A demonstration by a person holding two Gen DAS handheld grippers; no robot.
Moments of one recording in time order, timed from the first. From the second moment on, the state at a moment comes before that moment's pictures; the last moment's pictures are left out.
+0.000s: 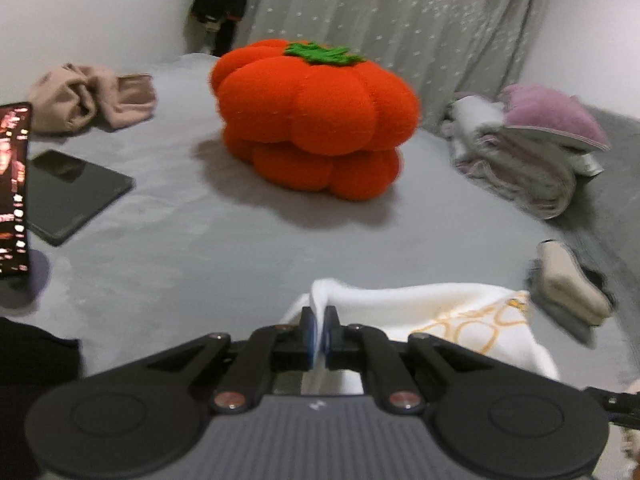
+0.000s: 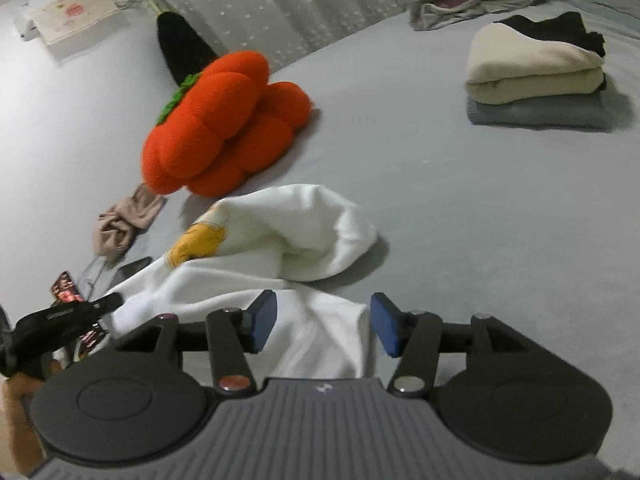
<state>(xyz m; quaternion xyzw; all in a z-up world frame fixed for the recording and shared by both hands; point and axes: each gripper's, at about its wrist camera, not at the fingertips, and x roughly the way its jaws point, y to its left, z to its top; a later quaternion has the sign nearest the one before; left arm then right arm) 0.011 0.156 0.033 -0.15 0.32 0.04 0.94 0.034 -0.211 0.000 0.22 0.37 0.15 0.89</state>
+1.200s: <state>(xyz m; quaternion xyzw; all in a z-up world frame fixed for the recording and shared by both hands) 0.030 0.143 0.020 -0.12 0.32 0.10 0.94 0.041 -0.245 -0.008 0.21 0.36 0.04 0.91</state>
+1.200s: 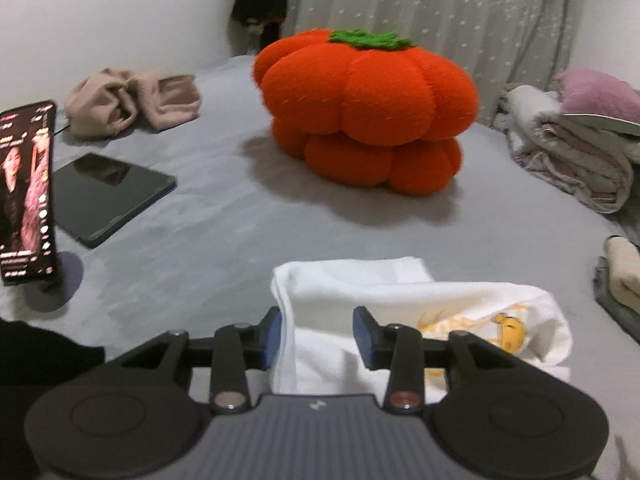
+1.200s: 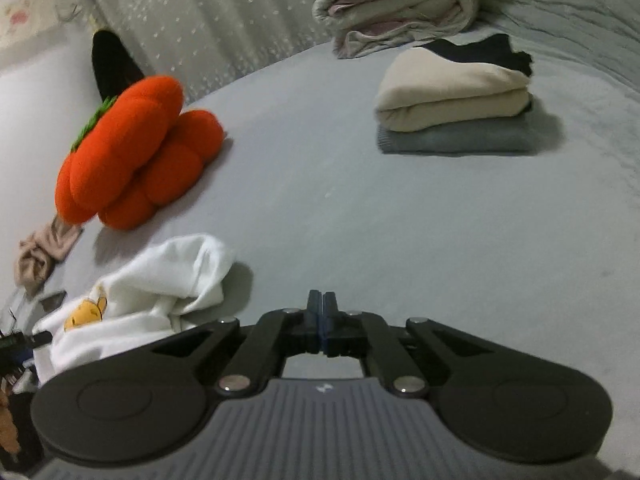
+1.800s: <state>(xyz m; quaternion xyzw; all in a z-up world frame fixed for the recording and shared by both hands) 0.027 0.103 0.025 -0.16 0.29 -0.03 0.94 0.049 -0.182 -0.044 0.17 0.44 0.13 0.87</state>
